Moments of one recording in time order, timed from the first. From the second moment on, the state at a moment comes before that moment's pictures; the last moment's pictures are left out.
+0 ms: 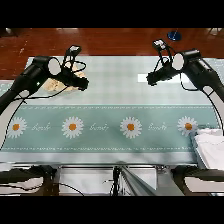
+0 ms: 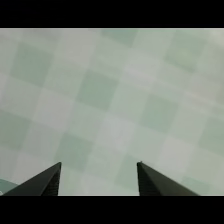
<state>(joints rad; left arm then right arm) -0.31 -1.49 1.31 1.44 -0.97 -1.47 0.24 -1.50 1.39 -1.61 1.01 1.49</state>
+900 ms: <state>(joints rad) -0.08 -1.51 1.40 1.66 -0.71 -1.63 0.24 -1.50 1.39 -1.61 1.01 1.49</state>
